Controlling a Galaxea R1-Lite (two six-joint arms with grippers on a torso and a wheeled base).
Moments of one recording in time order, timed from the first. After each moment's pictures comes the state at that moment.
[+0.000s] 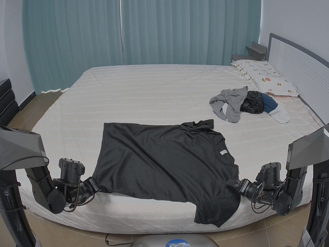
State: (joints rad) left arm -0.18 2.13 -0.36 -0.98 0.10 -0.77; right arm 0.26 2.32 -0.31 -1.36 0.07 0.79
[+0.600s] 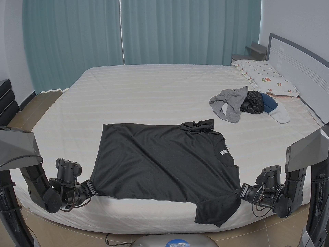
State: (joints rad) left arm -0.17 2.07 -0.35 -0.86 0.10 -0.69; right arm 0.25 2.33 -0.26 -1.40 0.06 0.68
